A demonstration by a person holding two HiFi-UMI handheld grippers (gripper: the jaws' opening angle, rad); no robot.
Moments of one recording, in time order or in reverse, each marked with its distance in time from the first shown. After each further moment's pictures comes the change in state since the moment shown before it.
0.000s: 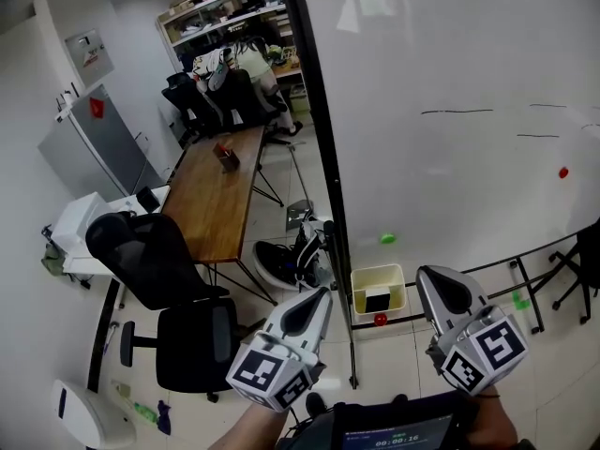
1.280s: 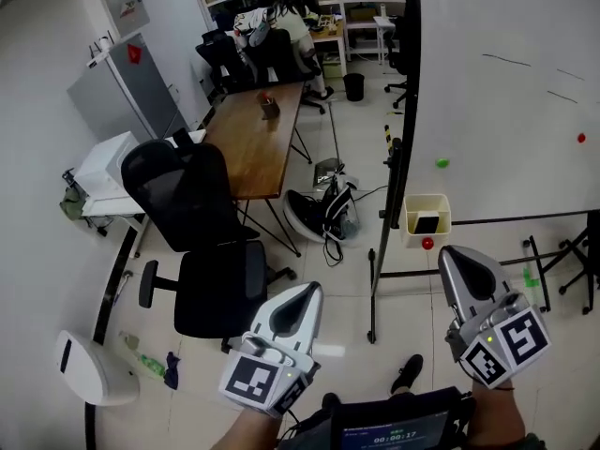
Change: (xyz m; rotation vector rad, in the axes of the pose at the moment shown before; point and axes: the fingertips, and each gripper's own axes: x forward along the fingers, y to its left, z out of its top) left arm -0.261 0.000 -0.013 0.065 -0.009 0.185; right arm -0.066 0.204 -0.014 -0.043 0.012 0.085
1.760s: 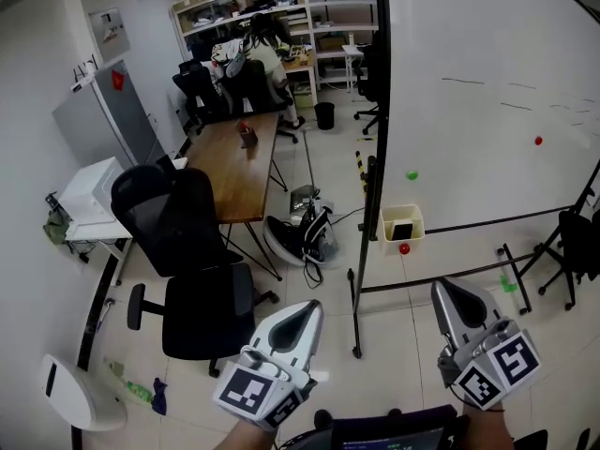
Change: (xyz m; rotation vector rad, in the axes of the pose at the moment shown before) left arm -0.081 -0.038 0.038 -0.048 -0.050 -0.155; right arm -0.087 0.082 0.035 0.013 -0.014 -0.099
